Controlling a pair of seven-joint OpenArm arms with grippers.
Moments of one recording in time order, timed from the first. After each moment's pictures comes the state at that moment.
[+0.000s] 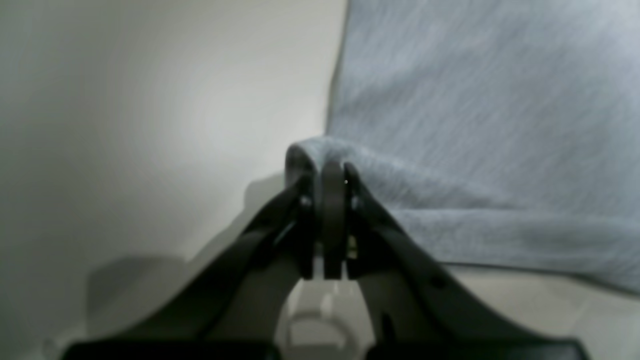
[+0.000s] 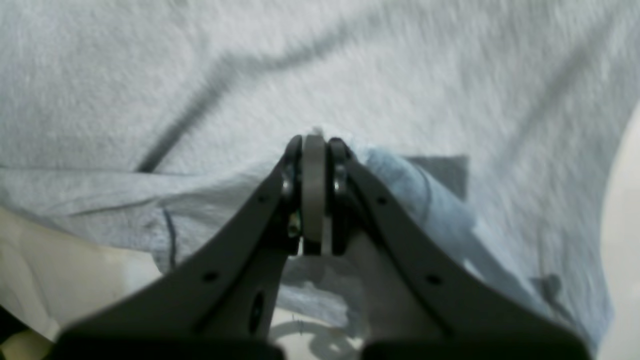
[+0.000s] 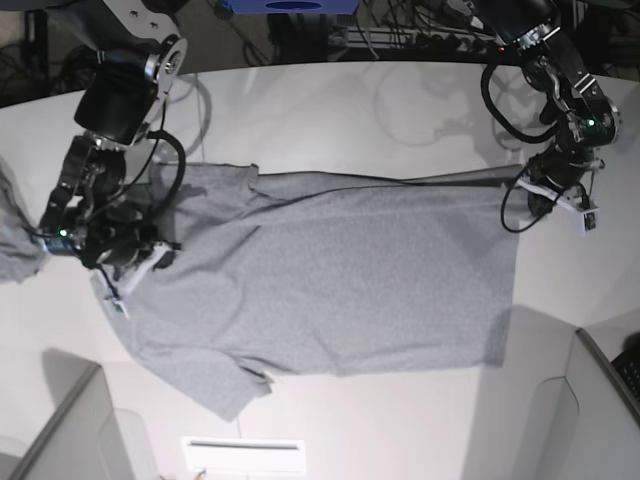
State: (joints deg) left arm 7.2 -5.5 -40.0 98.8 -20.7 -23.7 54.8; right arm 16.5 4.6 24.4 78.0 19.0 28.7 -75.0
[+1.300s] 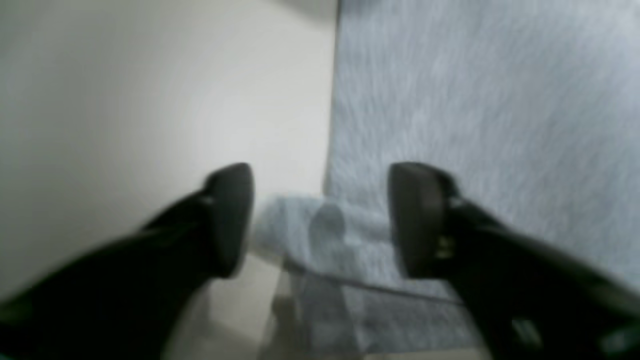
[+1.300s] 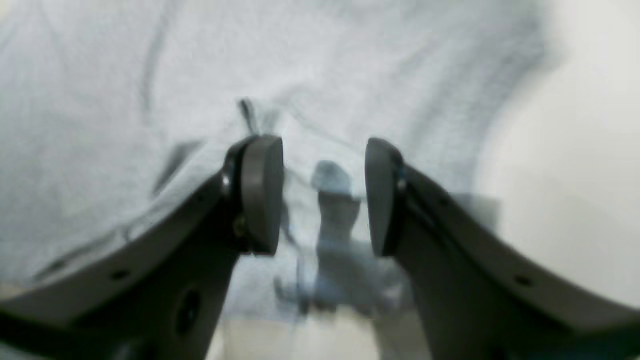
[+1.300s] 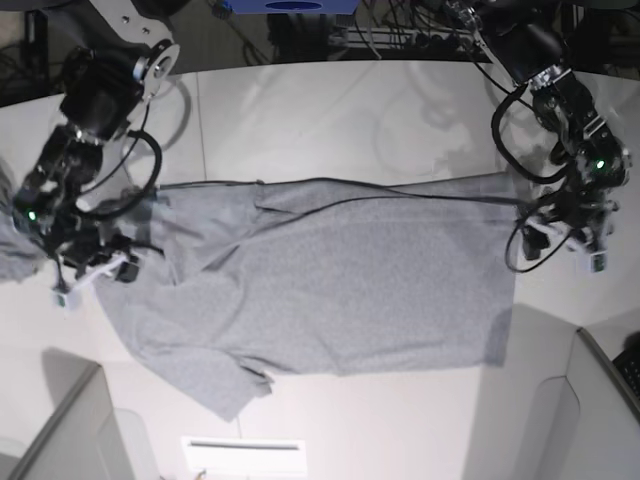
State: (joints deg) left arm -0.9 -7.6 -40.7 97.7 -15.3 -24.1 54.6; right arm 14.4 5.7 35.3 82.7 18.8 26.5 -66.5
